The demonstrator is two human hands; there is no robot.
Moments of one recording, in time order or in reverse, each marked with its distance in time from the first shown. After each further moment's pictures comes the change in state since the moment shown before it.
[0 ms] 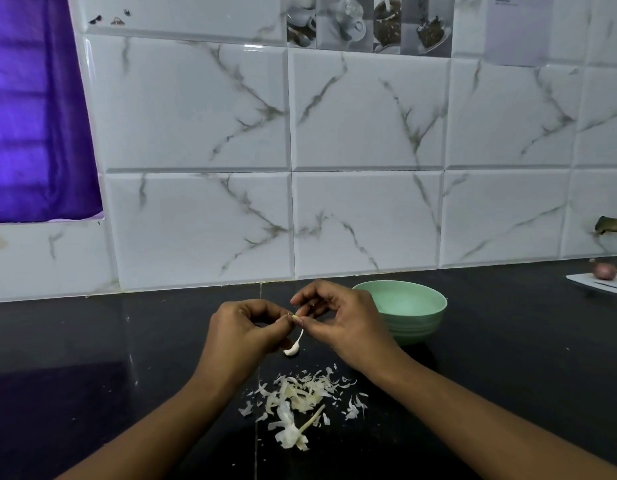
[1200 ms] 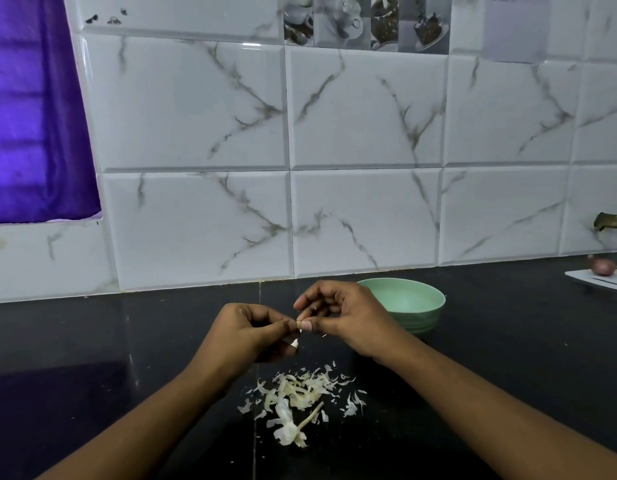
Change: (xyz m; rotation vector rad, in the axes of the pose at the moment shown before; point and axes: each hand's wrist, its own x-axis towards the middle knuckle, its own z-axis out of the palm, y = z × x) left_hand 0.005 -0.004 -0.004 -0.147 -0.208 -0.197; right_hand 0.006 0.008 -0.013 0.138 -0.201 0.202
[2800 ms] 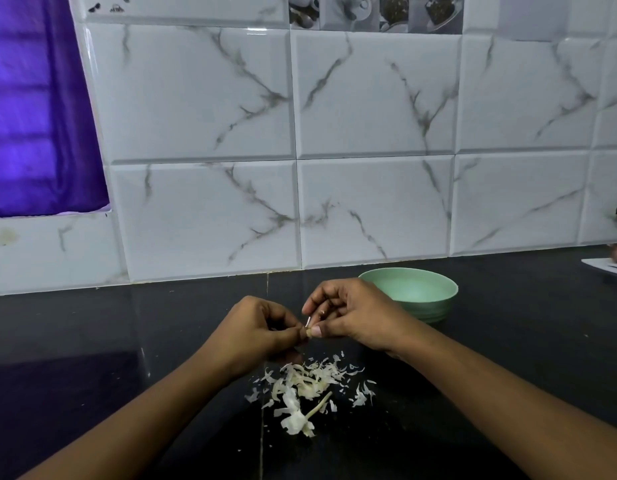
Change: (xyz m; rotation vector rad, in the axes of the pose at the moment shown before) left_hand 0.004 -0.004 -0.002 0.291 -0.128 0.045; right_hand 0.000 0.001 0.000 -0.039 -0.109 0.153
